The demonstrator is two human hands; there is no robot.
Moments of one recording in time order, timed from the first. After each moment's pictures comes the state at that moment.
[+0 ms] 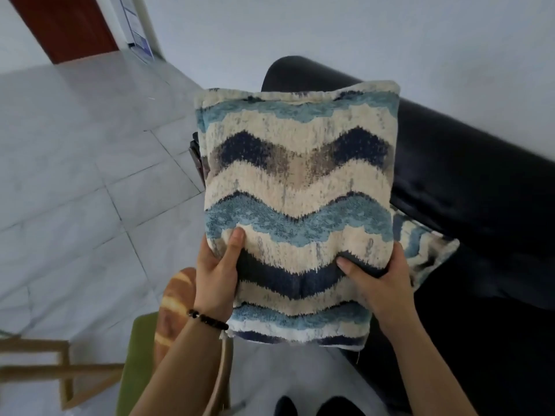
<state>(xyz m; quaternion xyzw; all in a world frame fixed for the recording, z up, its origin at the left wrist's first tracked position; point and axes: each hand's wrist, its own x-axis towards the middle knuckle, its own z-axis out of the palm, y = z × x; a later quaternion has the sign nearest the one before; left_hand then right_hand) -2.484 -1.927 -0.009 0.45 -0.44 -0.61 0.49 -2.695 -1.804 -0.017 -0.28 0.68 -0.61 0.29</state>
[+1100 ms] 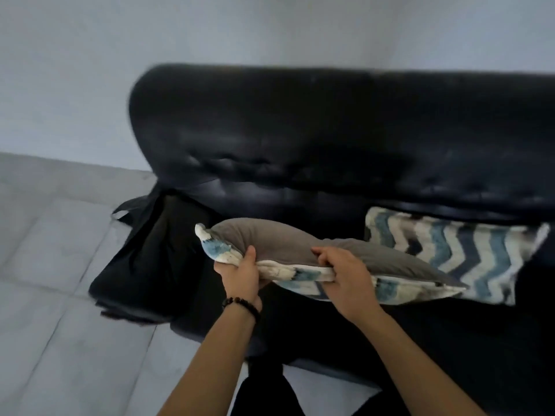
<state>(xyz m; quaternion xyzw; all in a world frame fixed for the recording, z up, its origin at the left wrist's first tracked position) -2.832 -2.609 -0.150 0.60 -0.41 -0.67 0.14 -2.897 -2.428 -0.181 -0.27 0.87 -0.39 0.12</state>
